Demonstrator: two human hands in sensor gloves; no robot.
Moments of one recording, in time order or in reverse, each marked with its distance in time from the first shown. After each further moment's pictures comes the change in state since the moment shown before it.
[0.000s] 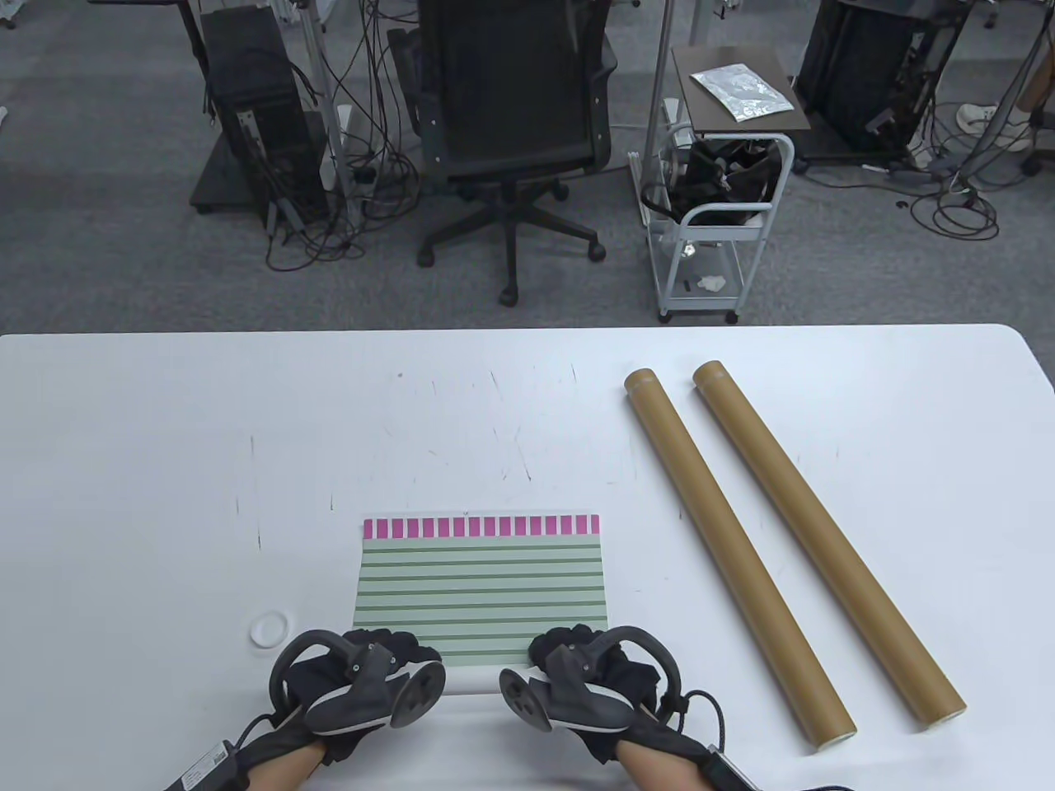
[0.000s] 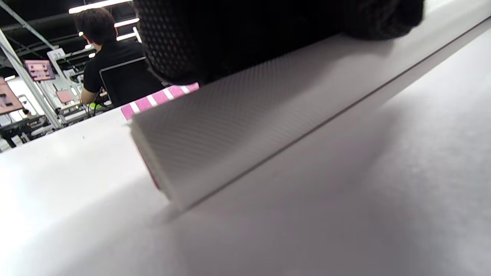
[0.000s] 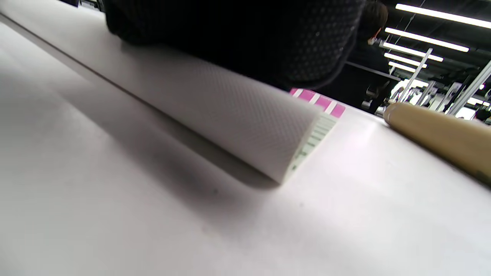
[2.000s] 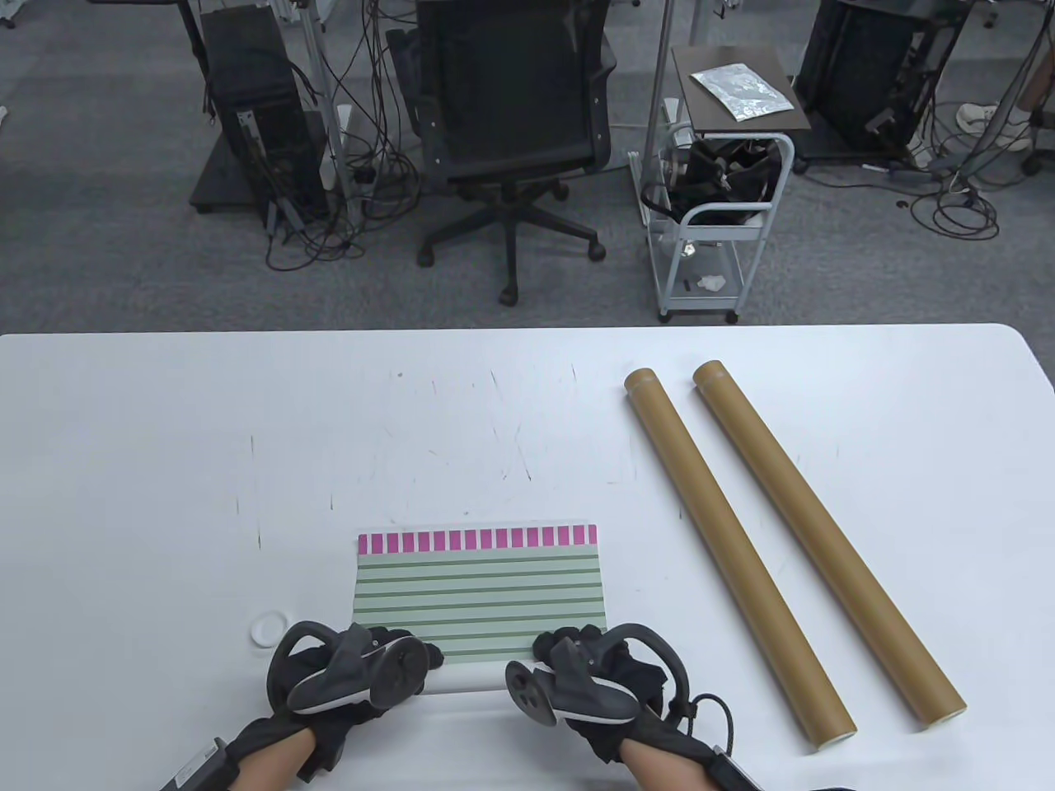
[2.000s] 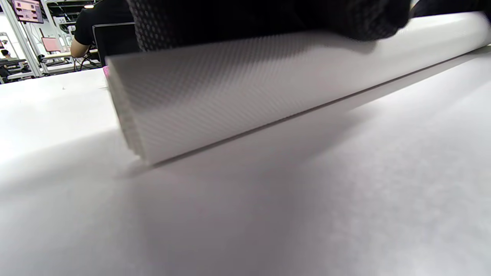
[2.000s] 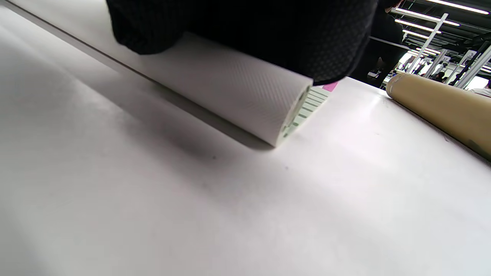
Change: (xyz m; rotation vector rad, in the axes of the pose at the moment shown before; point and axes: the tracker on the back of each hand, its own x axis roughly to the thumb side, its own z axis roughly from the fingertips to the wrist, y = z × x) left_hand -0.015 -0.005 -0.004 -0.058 -0.026 0.178; right_hand -0.005 0.000 0.000 0.144 -0.009 -0.026
